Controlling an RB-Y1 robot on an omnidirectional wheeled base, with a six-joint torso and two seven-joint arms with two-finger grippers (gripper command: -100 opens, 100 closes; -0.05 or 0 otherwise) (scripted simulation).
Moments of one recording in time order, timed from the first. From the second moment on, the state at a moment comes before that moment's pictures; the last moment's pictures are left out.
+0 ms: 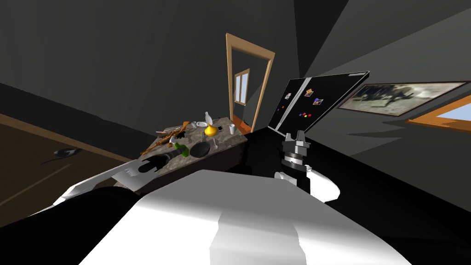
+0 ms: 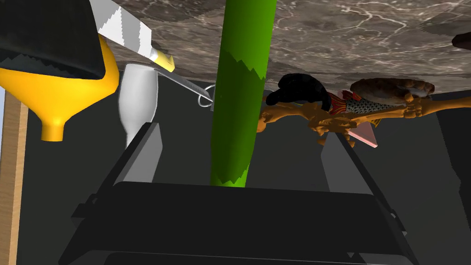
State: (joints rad) left arm 0.90 1.10 0.29 -2.13 0.08 0.55 -0.22; right arm 0.53 -0.01 -0.04 -2.27 -0.09 -0.48 -0.05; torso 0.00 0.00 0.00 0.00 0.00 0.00
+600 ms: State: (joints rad) left arm 0.90 1.10 0.29 -2.09 0.07 0.57 -0.23; right arm 0.53 -0.01 -0.04 -2.27 -0.09 -0.48 -0.05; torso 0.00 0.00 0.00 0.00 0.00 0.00
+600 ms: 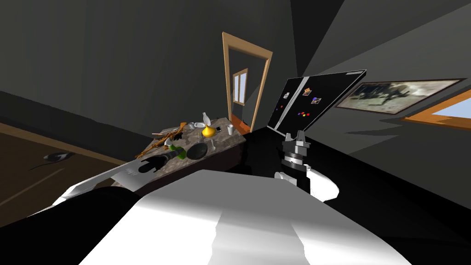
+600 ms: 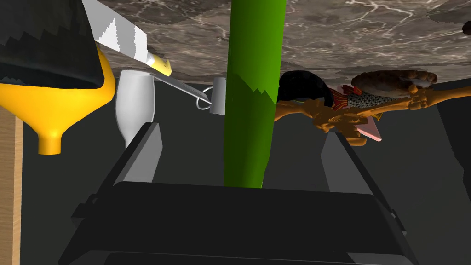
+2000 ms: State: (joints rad) left arm 0.94 1.13 0.35 -2.20 0.09 0.58 -0.25; right arm 0.53 -0.01 -0.04 -2.27 -0.09 -0.48 -0.05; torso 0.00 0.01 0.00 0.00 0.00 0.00
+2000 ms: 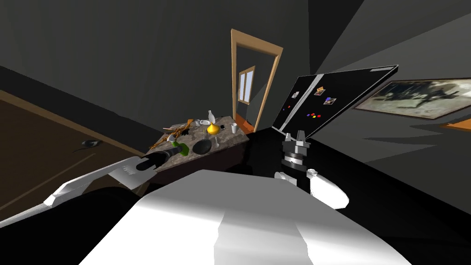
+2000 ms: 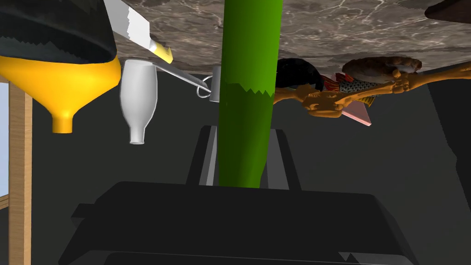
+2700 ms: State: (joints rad) left arm 0.95 1.18 0.43 -2.36 0.12 0.61 -0.30; right arm 0.53 -0.01 -0.04 -2.27 -0.09 -0.48 -0.05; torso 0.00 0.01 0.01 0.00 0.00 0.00
